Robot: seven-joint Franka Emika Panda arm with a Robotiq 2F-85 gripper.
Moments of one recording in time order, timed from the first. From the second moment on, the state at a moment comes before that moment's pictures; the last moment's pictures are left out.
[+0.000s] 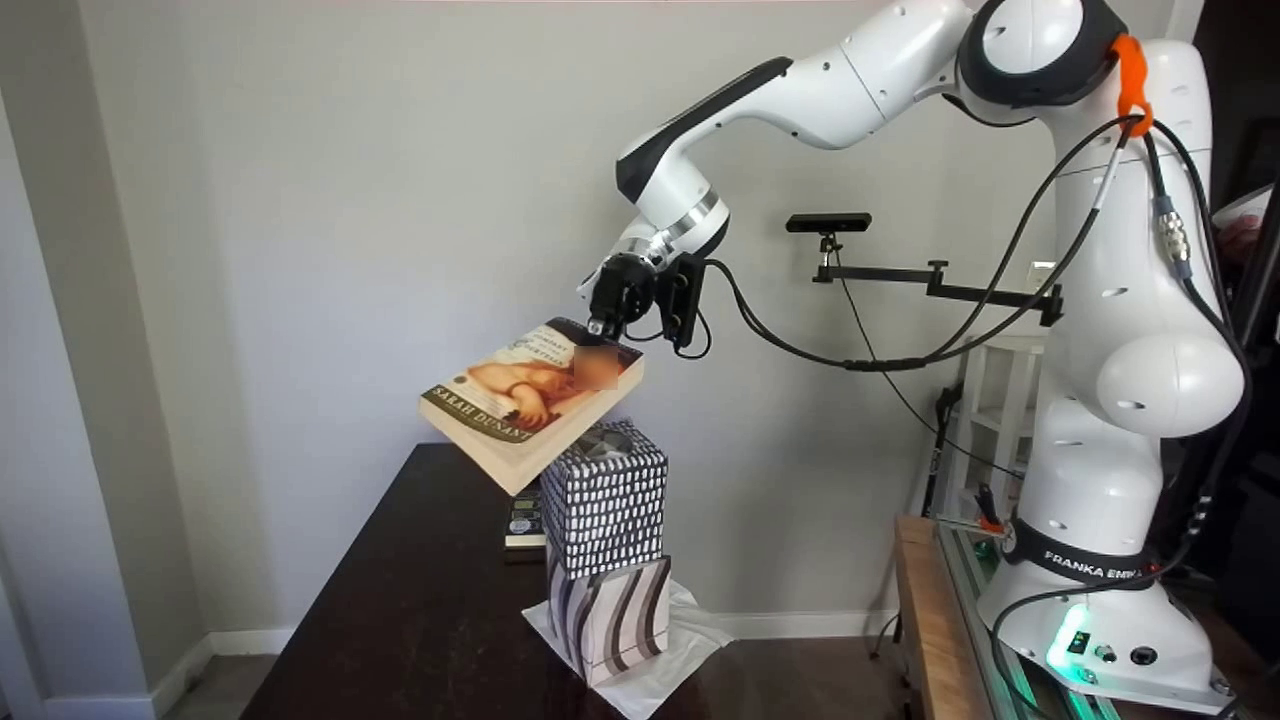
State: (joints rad) arm -0.11 0.19 -0.07 -2.00 1.07 1.62 -0.83
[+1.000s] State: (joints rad) arm -0.11 0.14 -0.09 -2.05 1.10 2.08 -0.53
